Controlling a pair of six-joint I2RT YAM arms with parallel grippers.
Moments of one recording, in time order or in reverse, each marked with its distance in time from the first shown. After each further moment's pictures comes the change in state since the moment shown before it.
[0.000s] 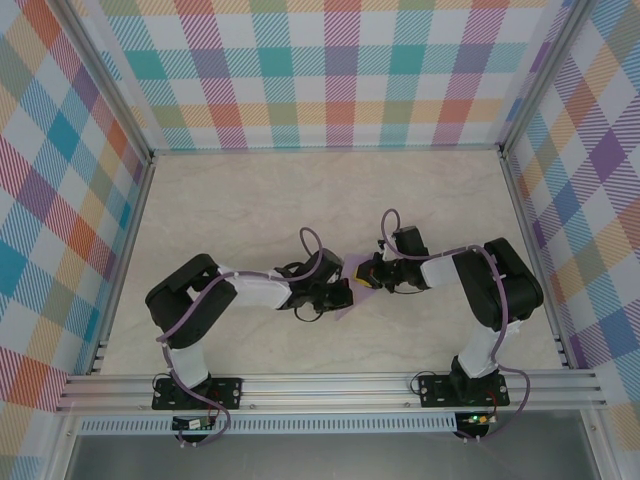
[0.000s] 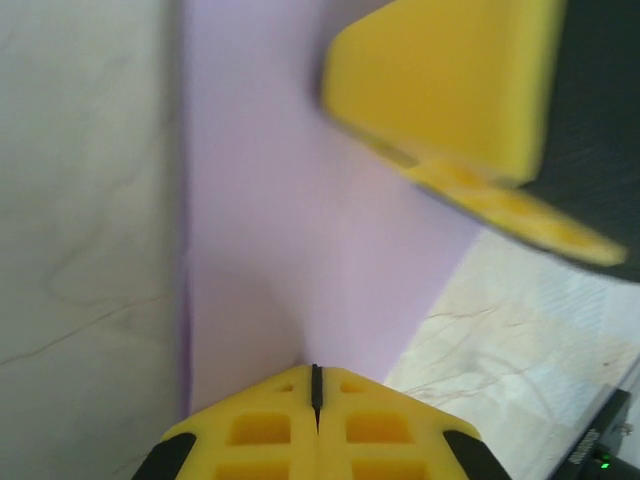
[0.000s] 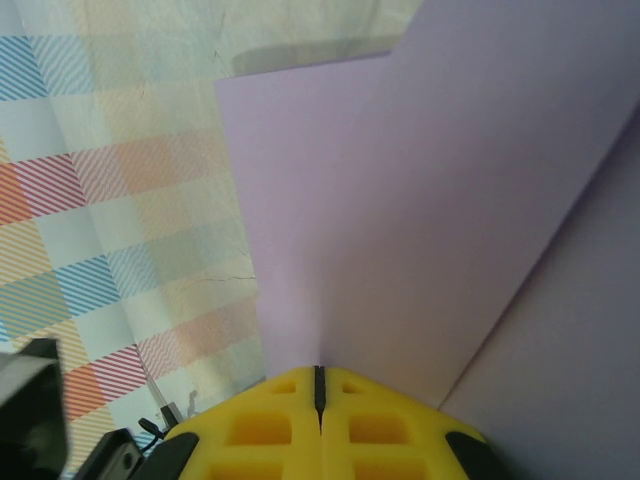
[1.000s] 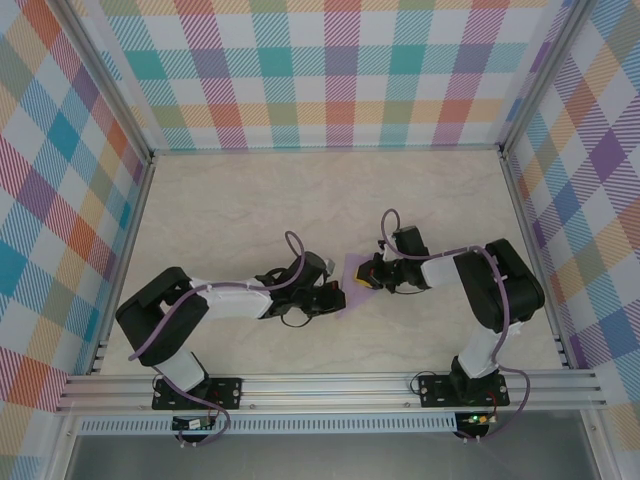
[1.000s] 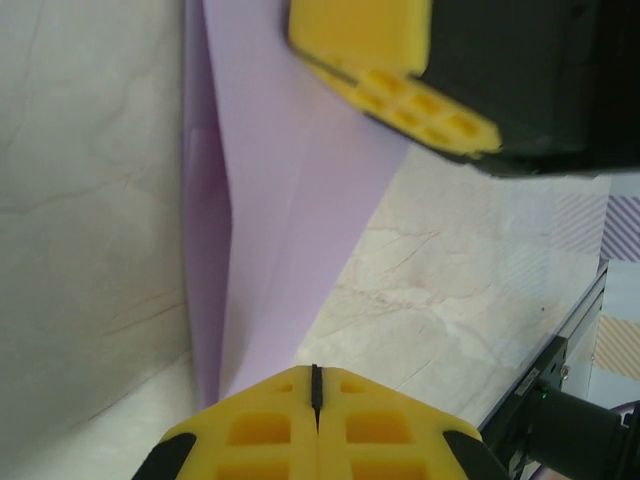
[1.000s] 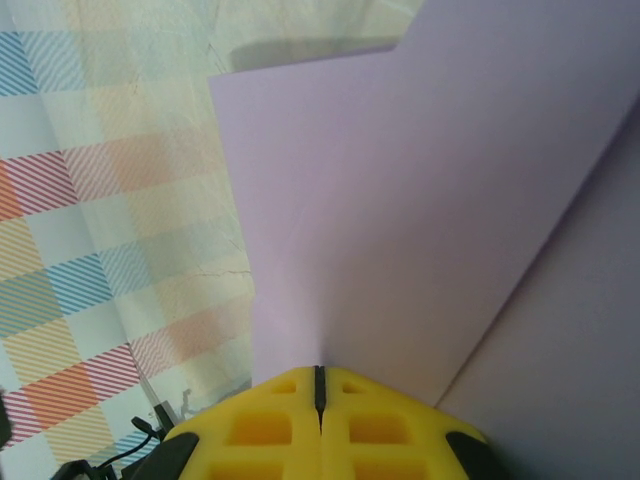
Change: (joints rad) left arm 0.007 -0.174 -0.124 0.043 0.049 -0.015; right arm 0.000 -0.019 0.003 -0.038 0.004 -0.017
